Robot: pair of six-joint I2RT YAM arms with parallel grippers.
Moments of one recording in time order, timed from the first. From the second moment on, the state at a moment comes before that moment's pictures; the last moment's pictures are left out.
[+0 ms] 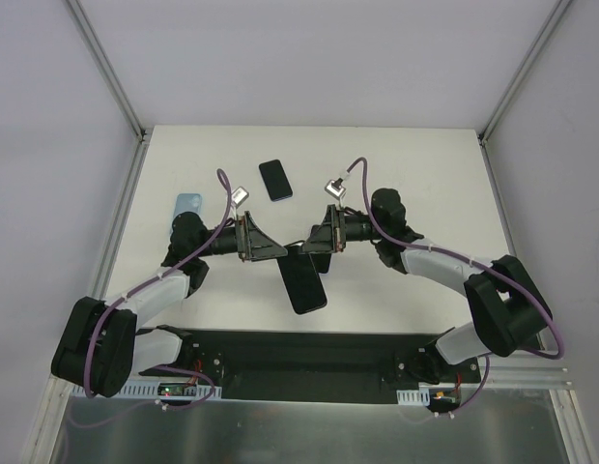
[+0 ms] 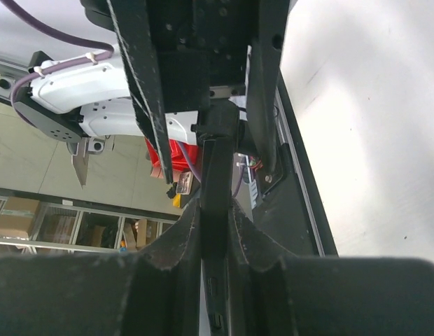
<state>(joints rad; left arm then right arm) -0.32 1.17 0.41 0.78 1.09 -1.22 0.59 1.48 0.76 0.62 -1.04 1.05</state>
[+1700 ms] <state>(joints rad) -0.33 1.11 0.45 0.66 1.11 -1.22 0.59 1.48 0.73 0.73 -1.13 1.10</state>
